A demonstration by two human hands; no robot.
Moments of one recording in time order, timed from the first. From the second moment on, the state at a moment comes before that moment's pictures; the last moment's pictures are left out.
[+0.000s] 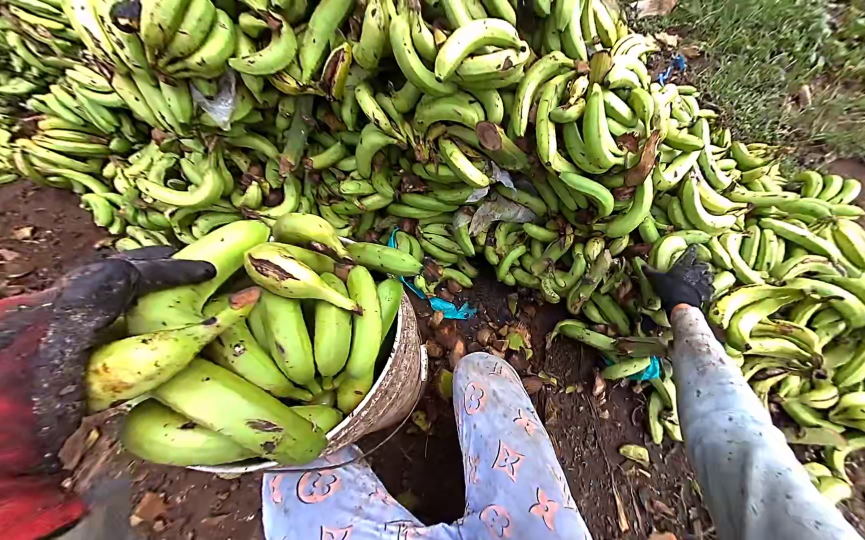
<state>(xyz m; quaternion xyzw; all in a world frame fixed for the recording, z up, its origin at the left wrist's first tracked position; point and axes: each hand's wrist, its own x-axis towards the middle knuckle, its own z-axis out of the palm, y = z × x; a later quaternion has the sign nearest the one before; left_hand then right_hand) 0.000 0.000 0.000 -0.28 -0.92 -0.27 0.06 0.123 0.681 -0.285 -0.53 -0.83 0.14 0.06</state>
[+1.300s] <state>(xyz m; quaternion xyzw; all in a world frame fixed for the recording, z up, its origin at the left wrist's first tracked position) 0.036 -0.046 -0.055 -0.30 -0.71 -0.61 0.19 0.059 0.214 -0.020 0.12 -0.92 0.28 0.23</state>
